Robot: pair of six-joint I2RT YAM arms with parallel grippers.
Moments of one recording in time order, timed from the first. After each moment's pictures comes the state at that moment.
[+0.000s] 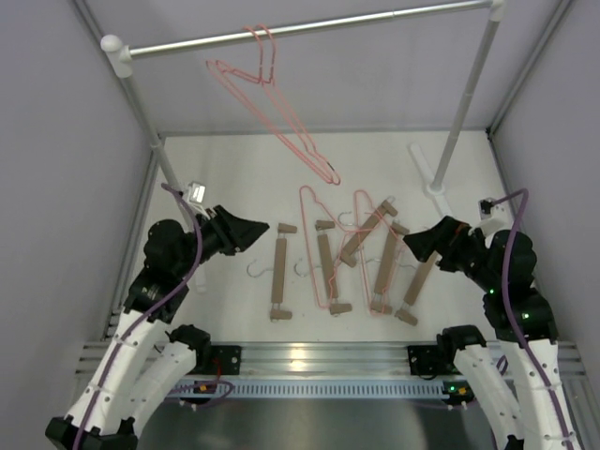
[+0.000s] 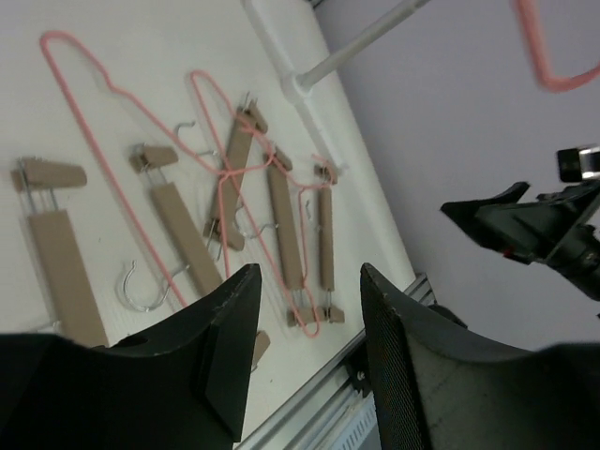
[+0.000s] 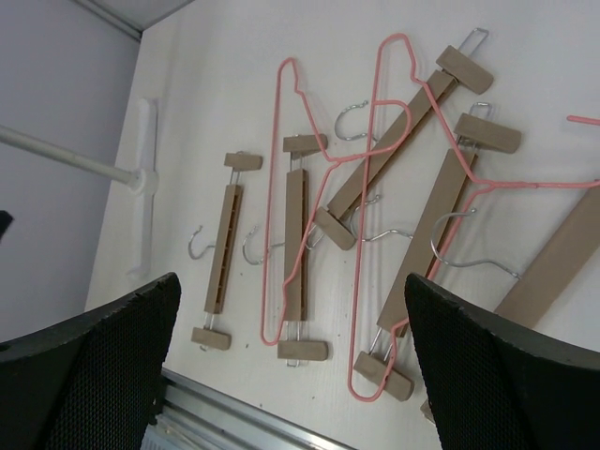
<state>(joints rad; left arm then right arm) -0.32 0.63 0.74 -0.21 0.41 -0.79 0.12 0.47 0.80 -0.69 -0.30 0.57</state>
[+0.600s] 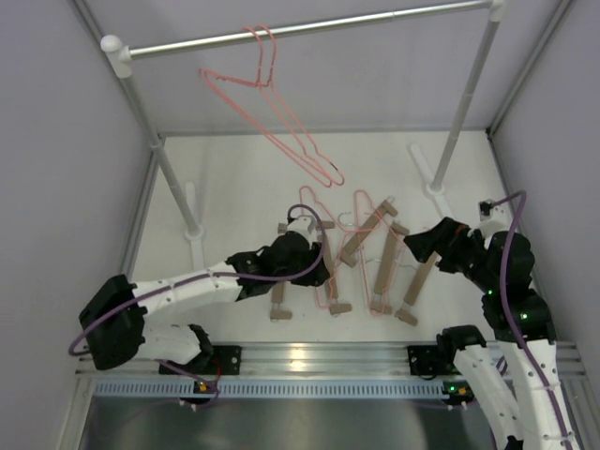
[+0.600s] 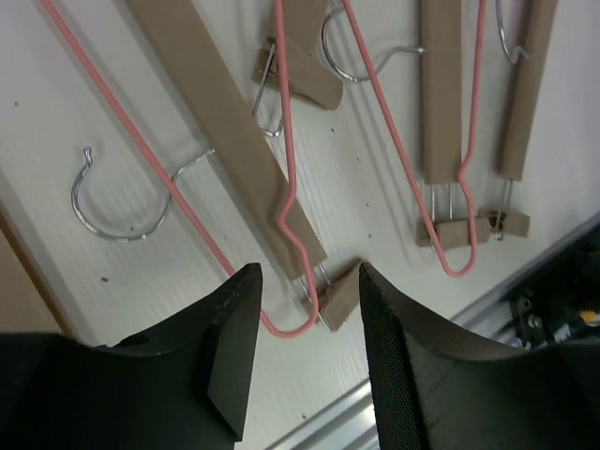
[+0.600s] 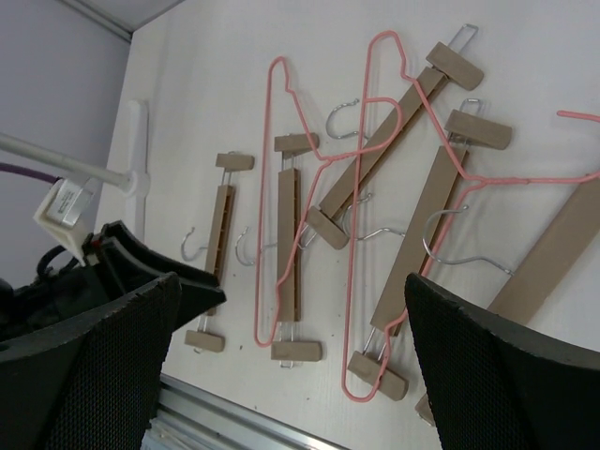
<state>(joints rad) -0.98 1.25 0.74 -0.18 -0.09 -0.75 0.12 0.46 0.78 -0.69 -0.28 0.57</state>
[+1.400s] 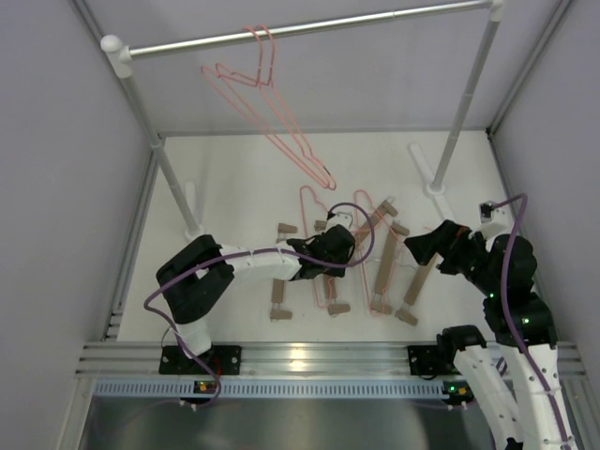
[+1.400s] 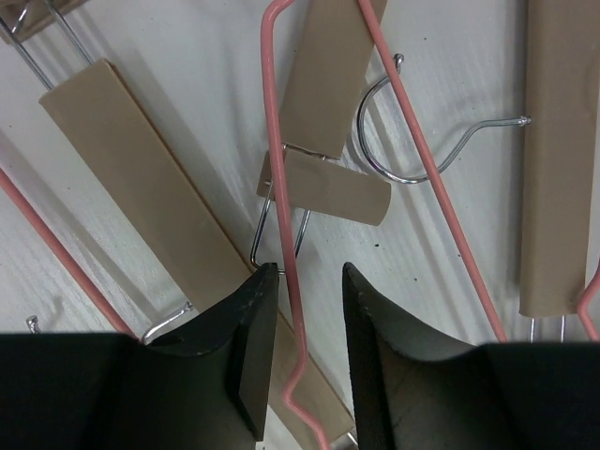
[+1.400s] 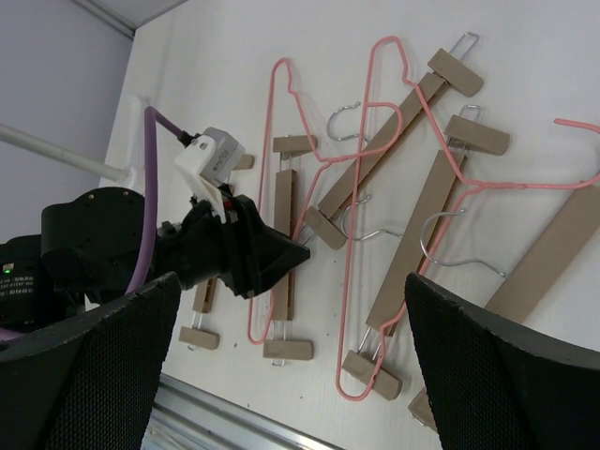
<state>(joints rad) -1.02 1.79 1.06 -0.15 -0.25 -0.61 0.12 0.44 0.78 -0.69 -0.29 0.54</state>
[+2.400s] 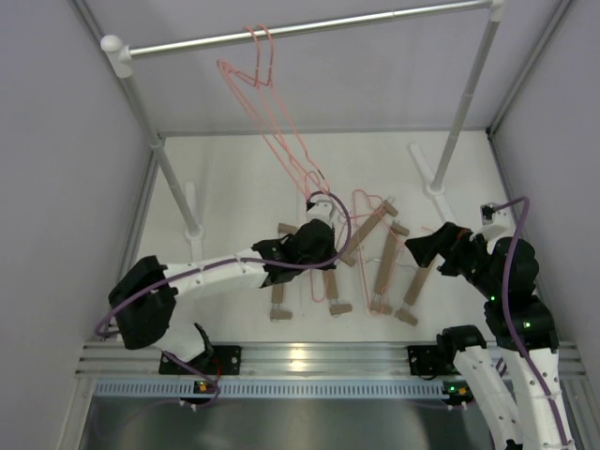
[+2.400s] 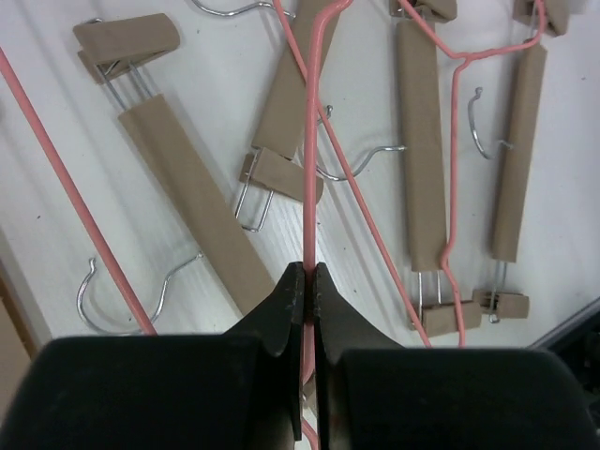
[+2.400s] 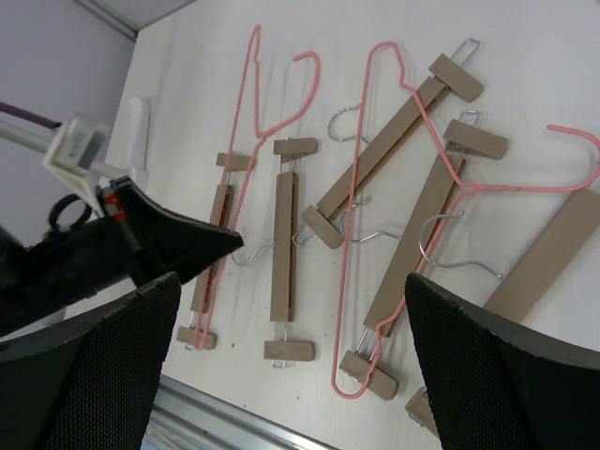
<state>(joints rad) -1.02 1.53 0.98 -0.15 -0.26 -0.67 0.12 0.42 0.78 -0.70 -0.29 0.53</state>
